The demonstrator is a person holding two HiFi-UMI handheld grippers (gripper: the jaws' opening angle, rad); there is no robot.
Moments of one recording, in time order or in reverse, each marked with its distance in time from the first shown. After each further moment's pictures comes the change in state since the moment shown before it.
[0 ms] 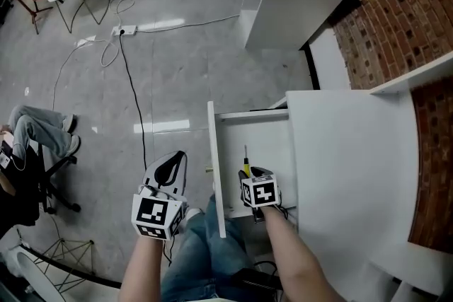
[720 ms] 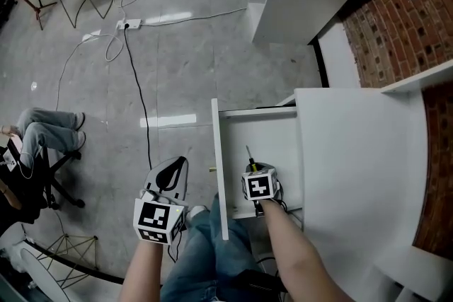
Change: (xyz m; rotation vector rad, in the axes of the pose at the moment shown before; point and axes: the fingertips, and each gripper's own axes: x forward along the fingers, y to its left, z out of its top) left arm 0.004 0.003 -0.024 0.013 0.084 0.010; right arm 0.037 -0.022 -0.001 -0.064 0.065 -0.116
